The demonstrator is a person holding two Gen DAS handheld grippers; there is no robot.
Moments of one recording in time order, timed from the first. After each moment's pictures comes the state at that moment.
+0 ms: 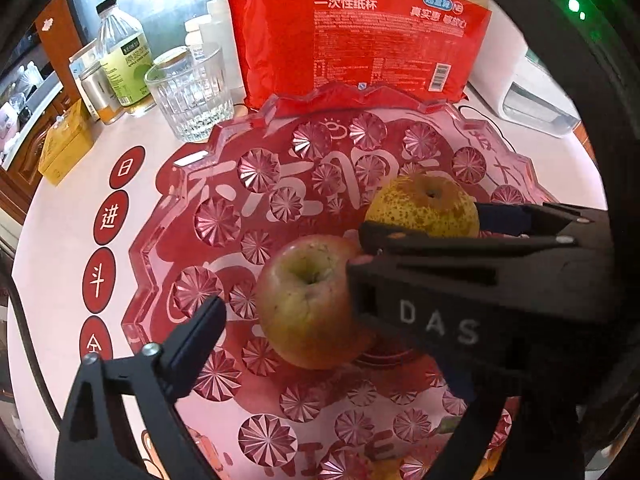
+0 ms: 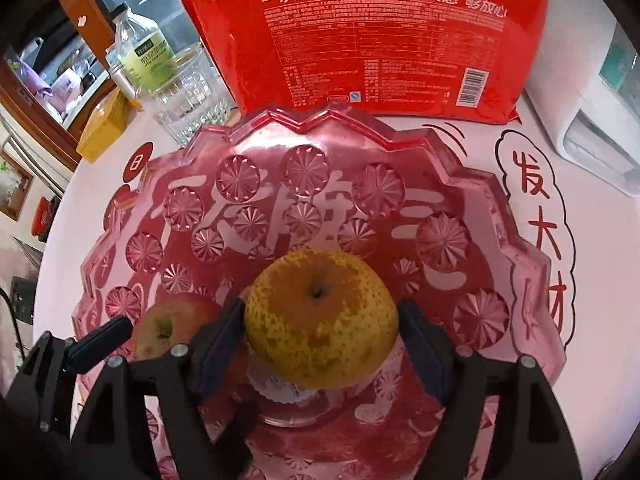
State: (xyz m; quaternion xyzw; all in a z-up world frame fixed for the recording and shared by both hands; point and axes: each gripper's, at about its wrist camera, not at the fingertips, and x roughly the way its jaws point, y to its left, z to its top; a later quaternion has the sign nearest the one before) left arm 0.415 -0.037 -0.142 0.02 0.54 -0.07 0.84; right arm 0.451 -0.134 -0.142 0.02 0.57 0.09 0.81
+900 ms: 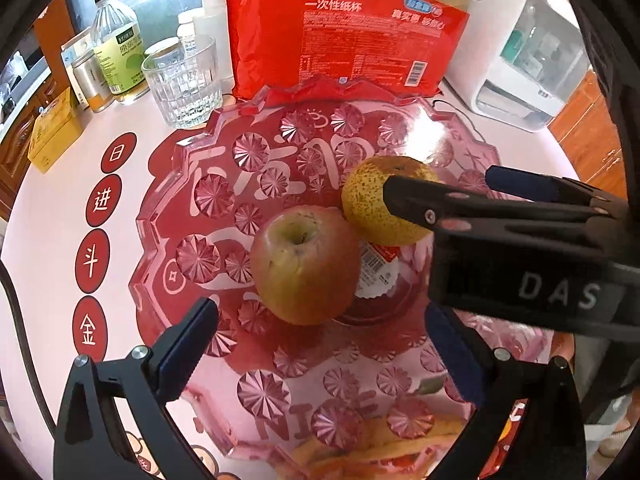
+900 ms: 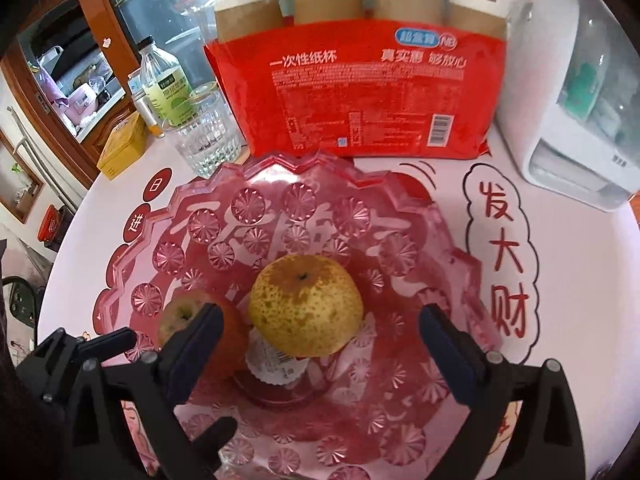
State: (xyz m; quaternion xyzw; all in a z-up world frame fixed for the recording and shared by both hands) left arm 0.393 -0.028 -0.124 0.00 0.54 -0.11 0.83; right arm 0.418 -0.158 -0.101 0.01 0.51 0.09 0.85
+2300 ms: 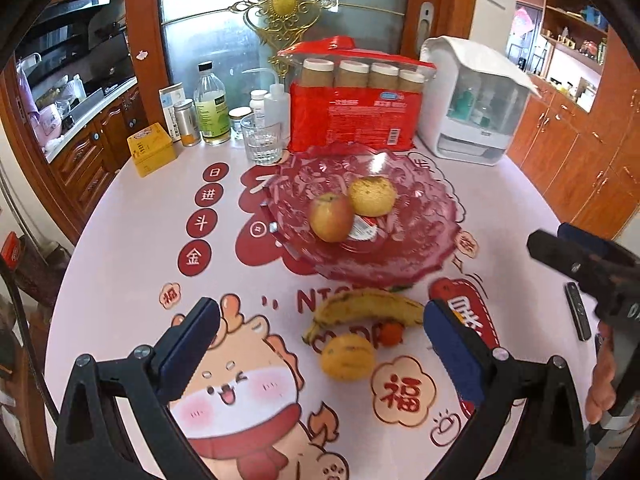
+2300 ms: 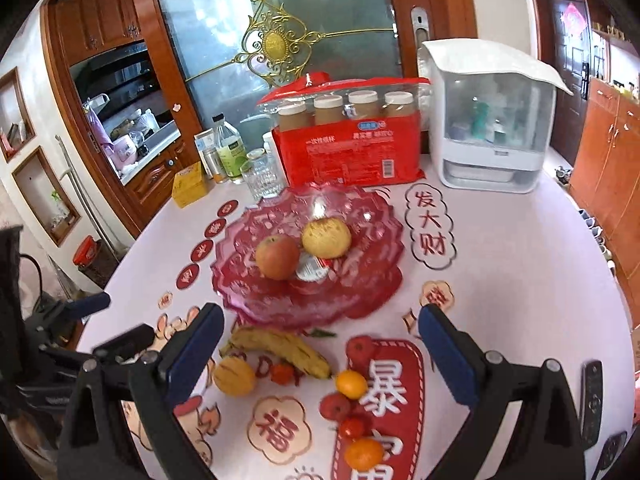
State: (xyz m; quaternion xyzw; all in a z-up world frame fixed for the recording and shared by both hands) left arm 0.190 0.018 -0.007 0.00 0.43 -0.08 0.90; right arm 0.185 -0.198 0.010 0.04 0.39 0.10 0.91
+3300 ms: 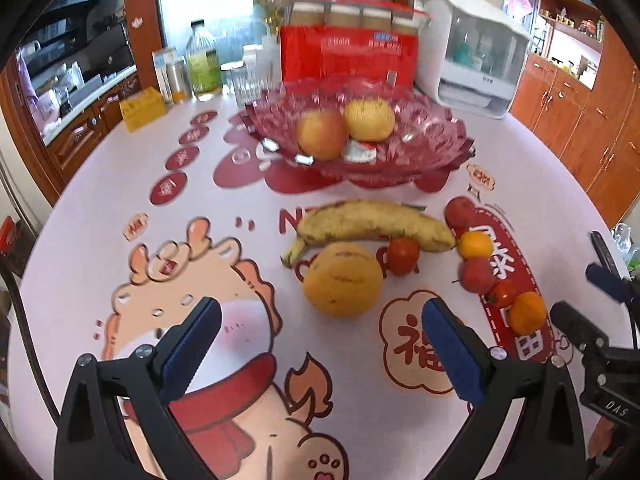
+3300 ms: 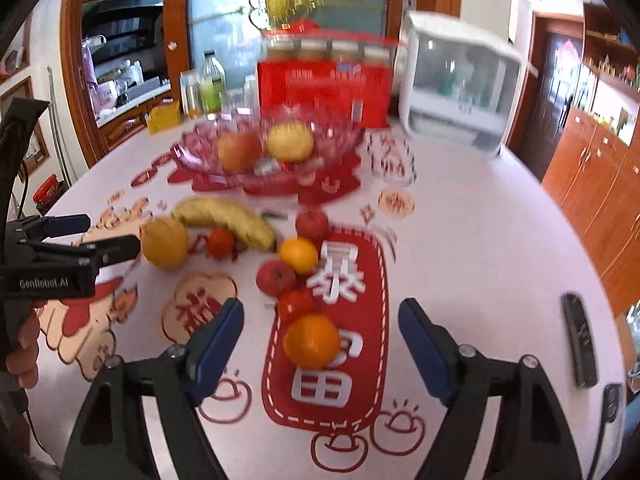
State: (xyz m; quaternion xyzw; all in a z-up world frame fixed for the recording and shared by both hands) left arm 0.160 0.000 -0.119 0.01 0.45 -0.07 0.89; right arm 0.093 -0.209 -0.103 -0.05 0.40 0.04 0.92
